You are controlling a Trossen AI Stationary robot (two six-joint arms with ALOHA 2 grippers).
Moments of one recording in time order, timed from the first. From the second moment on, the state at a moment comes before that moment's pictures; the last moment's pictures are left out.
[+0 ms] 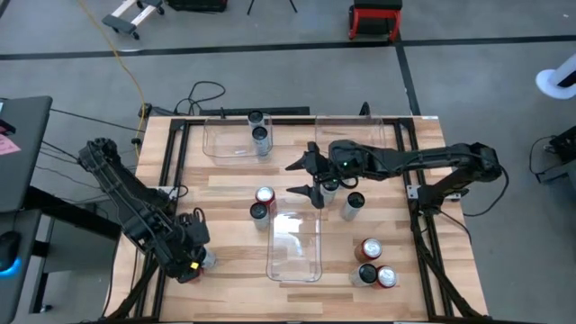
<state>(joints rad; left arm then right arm) -0.83 1.26 1.21 -1.17 -0.18 -1.19 -0.03 1.44 1.14 -0.02 -0.08 0.00</state>
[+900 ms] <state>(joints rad) -0.84 1.28 1.18 -1.14 -0.16 -1.14 -0.03 1.44 1.14 -0.08 -0.08 0.00</state>
